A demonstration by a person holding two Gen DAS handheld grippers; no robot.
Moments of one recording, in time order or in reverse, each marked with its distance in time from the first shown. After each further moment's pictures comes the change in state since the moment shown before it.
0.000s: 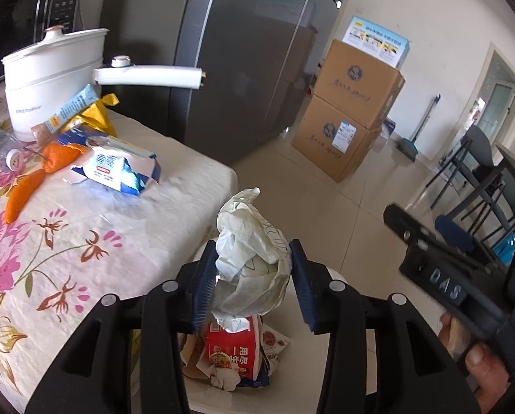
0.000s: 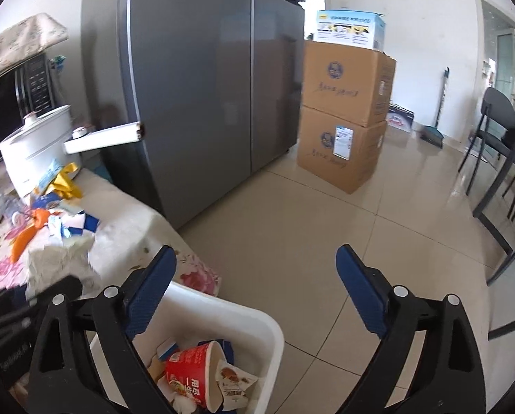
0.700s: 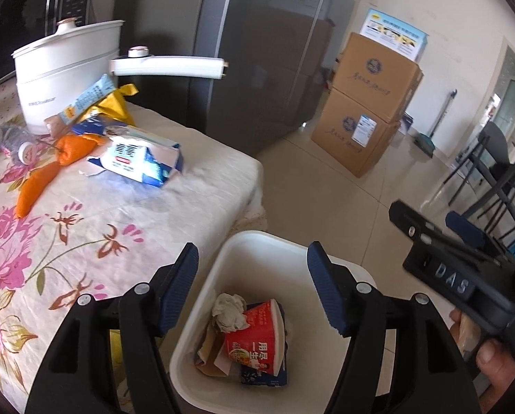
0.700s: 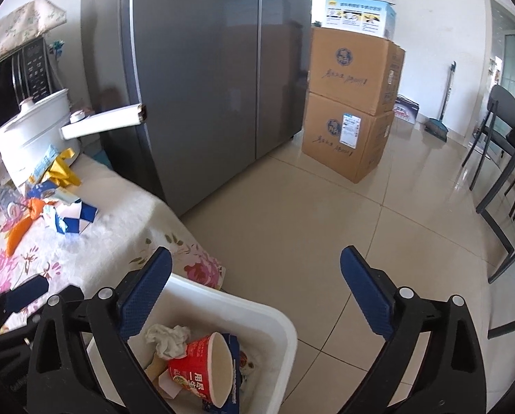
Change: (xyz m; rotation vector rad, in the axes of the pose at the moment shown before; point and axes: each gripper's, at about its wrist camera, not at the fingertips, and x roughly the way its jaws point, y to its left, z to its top) left arm 0.010 0.019 -0.001 -0.018 0.012 0.083; right arm 0.017 0.024 -0.003 -0.043 0.060 0.022
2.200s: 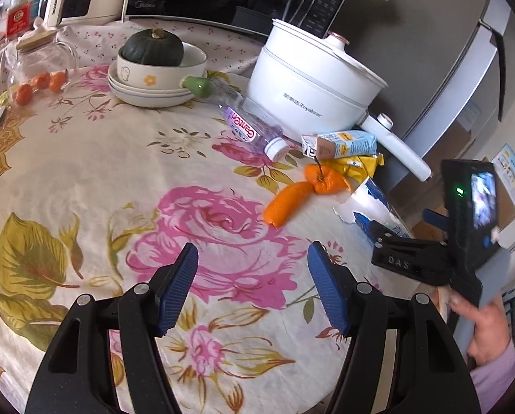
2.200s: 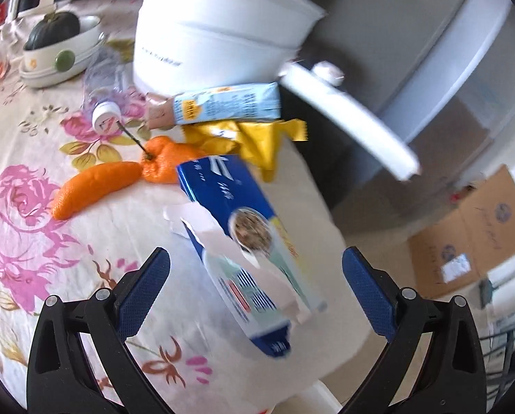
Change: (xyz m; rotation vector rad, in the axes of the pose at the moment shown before) left arm -0.102 0.242 -0.015 -0.510 -0.100 0.290; right arm 0.078 0.294 0.050 -0.770 0.152 0.274
